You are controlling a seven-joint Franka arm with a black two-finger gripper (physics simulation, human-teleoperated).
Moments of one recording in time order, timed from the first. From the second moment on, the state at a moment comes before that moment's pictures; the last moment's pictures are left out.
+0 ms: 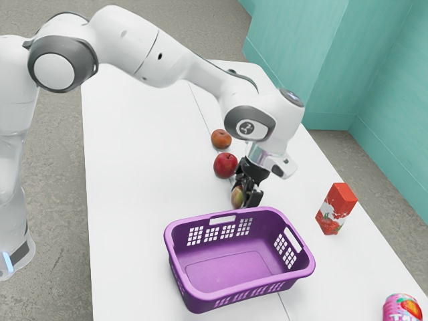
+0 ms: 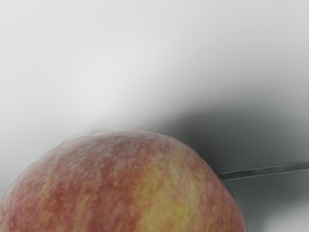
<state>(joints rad) -0.01 0.23 -0.17 -1.78 0.01 1.88 -0.06</state>
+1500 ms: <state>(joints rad) -0.02 0.14 -0.46 -1.56 0.03 1.68 -0.13</state>
